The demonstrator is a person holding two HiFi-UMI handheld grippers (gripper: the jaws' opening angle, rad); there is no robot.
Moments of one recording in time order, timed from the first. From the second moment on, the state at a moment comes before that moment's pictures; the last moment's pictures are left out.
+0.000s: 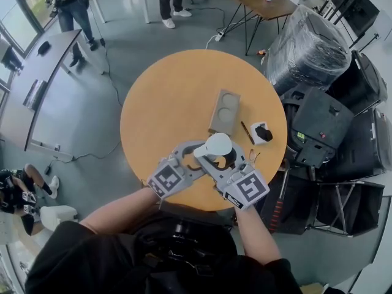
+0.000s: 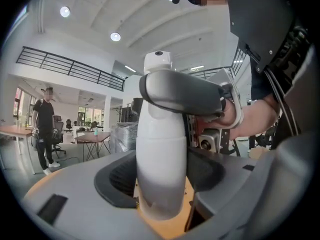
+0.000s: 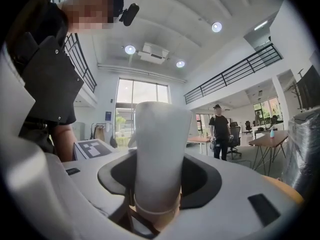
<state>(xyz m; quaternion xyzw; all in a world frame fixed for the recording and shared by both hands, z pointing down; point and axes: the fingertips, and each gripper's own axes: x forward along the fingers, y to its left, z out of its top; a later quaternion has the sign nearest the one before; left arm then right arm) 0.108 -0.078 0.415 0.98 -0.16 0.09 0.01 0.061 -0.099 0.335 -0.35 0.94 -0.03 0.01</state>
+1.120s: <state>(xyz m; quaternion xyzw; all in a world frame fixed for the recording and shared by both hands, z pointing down) 0.107 -0.104 0.410 0.98 -0.21 0.06 0.02 0.063 -0.115 0.339 -0.41 0.91 -0.01 -0.03</state>
